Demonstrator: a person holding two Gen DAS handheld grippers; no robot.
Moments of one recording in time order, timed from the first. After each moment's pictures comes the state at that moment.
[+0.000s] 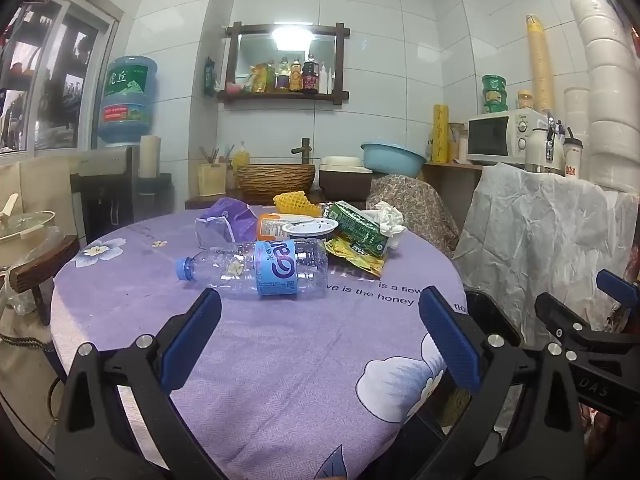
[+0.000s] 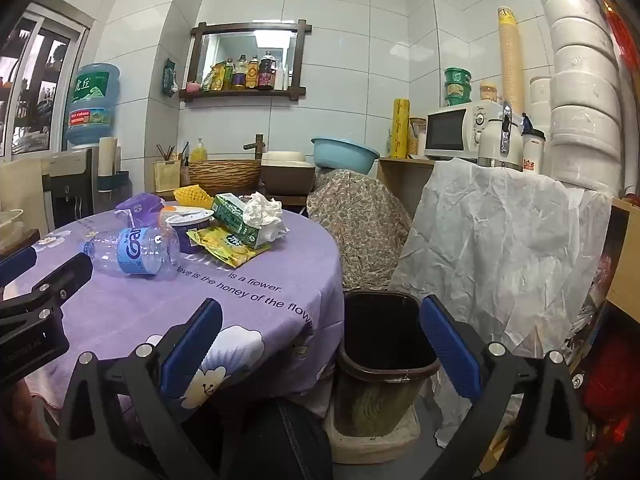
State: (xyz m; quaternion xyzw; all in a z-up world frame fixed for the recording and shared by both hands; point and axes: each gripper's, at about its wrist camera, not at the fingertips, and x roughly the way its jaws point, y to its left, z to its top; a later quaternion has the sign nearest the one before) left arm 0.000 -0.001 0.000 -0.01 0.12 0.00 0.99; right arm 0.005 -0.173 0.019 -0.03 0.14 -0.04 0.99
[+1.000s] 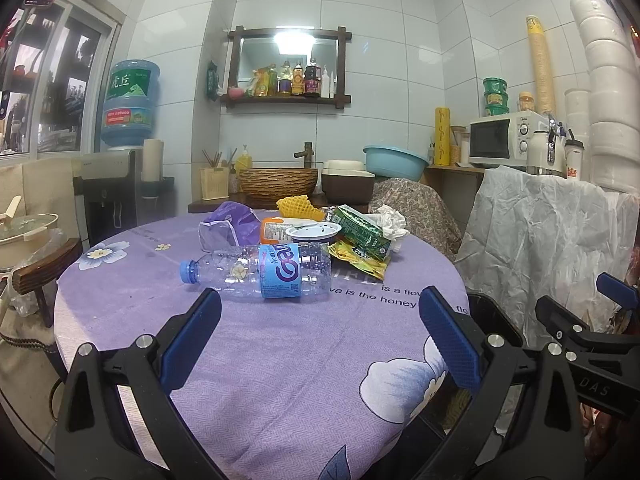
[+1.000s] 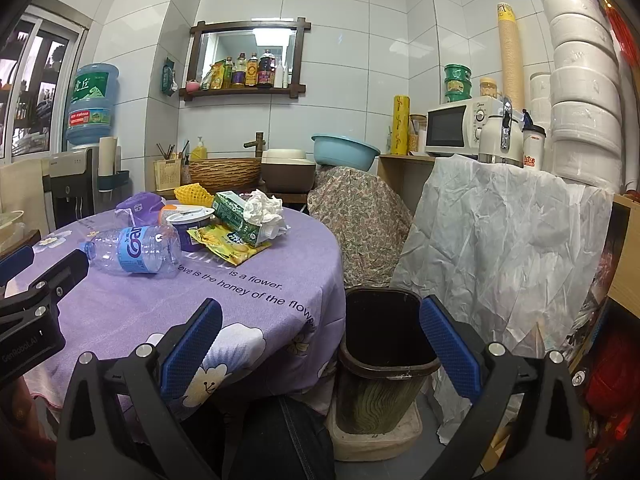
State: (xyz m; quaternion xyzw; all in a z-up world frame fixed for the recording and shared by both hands) left arm -0.004 0.001 0.004 -0.01 0.11 0.01 0.99; right arm 0.006 -0.173 0.020 -0.02 0.15 -0.04 0.99
